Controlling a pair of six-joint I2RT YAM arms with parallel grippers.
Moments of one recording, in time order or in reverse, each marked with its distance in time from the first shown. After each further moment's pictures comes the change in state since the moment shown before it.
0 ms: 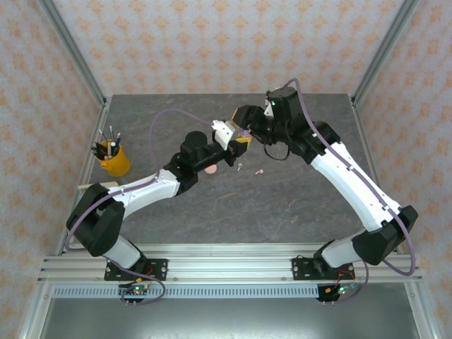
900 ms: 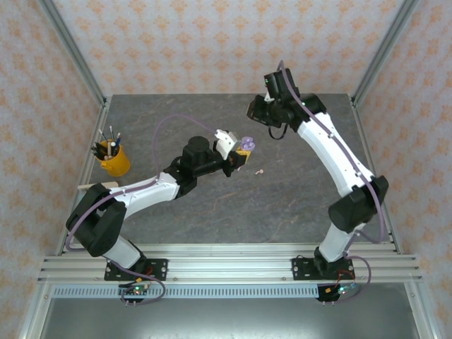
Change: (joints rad) left arm 0.000 -0.003 -0.055 -0.094 0.088 0.027; right arm -0.131 0.329 0.329 -0.268 0.077 -0.308
